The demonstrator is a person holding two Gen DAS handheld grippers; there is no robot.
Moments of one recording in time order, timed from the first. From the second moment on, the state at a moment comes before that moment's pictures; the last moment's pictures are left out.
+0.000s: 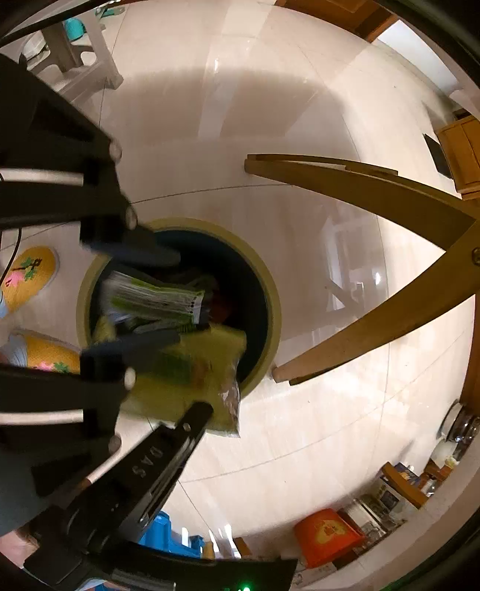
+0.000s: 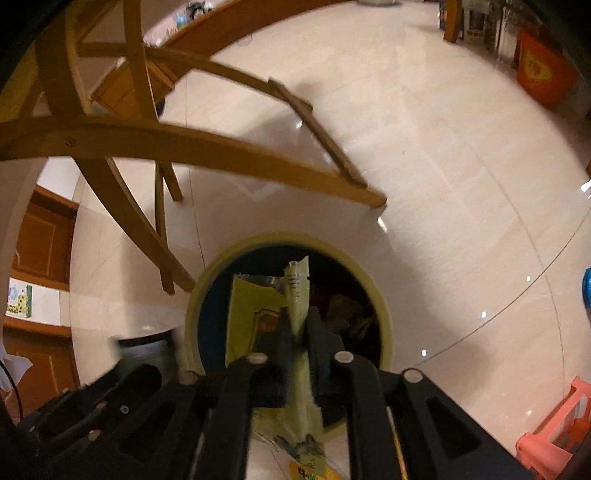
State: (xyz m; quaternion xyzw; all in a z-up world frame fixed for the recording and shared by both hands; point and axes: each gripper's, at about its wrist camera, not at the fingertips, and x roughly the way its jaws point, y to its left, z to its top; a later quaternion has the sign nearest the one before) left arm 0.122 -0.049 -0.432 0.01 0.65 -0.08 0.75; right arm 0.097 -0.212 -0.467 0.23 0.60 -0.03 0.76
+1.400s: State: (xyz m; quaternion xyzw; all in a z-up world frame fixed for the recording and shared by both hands) left arm 0.073 -0.003 -0.037 0.03 0.59 -0.12 0.80; right arm 0.036 -0.195 -0.132 0.18 0.58 0.02 0.80
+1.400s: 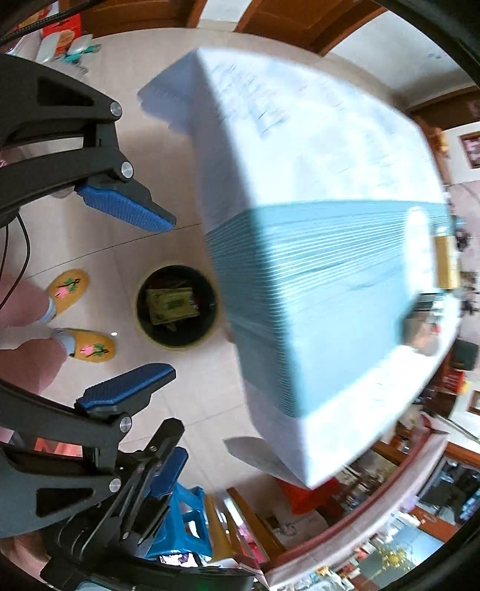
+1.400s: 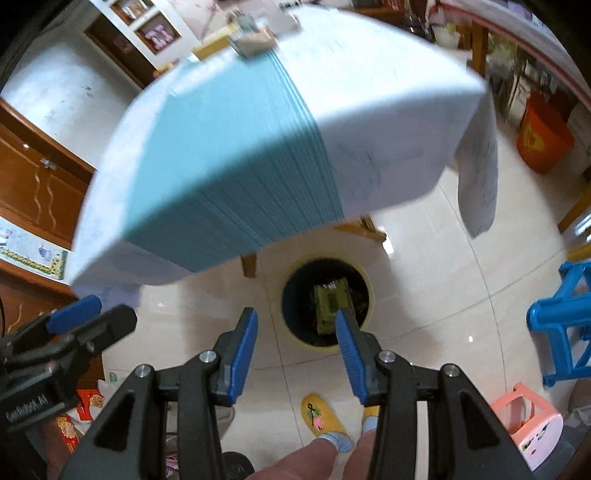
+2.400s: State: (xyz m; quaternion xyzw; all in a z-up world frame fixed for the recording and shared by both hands) left arm 0.191 -0.002 0.097 -0.02 0.50 -0.14 0.86; right arm 0.118 -0.206 0.035 0.13 0.40 0.04 0.90
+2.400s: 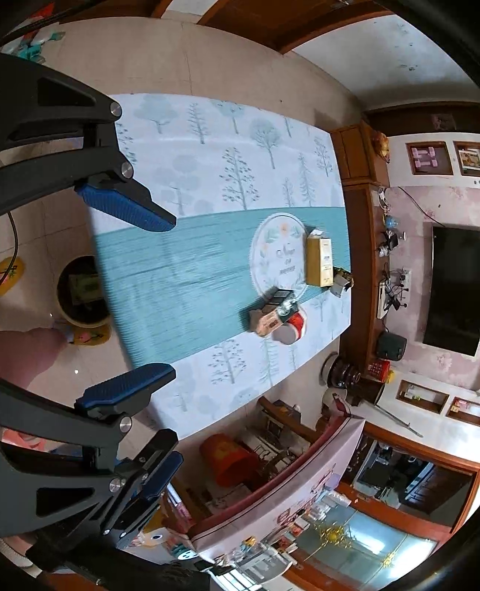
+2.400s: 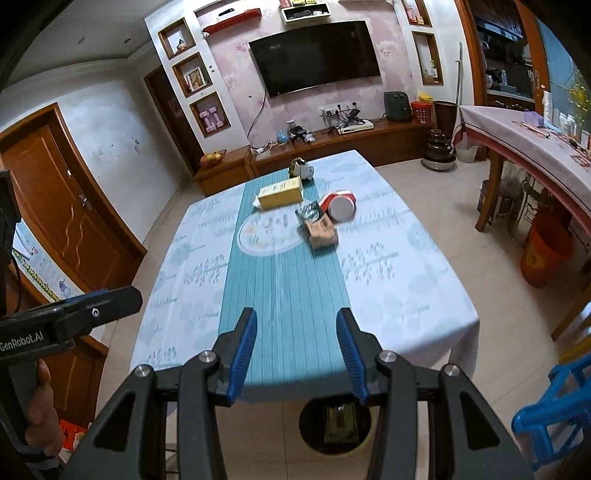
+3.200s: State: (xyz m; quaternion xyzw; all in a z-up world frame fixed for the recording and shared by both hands) left arm 0.454 -0.125 -0.023 -0.08 0.59 -0.03 0.81; right arm 0.411 -0.320 -0.049 0.12 0.50 0.15 0.84
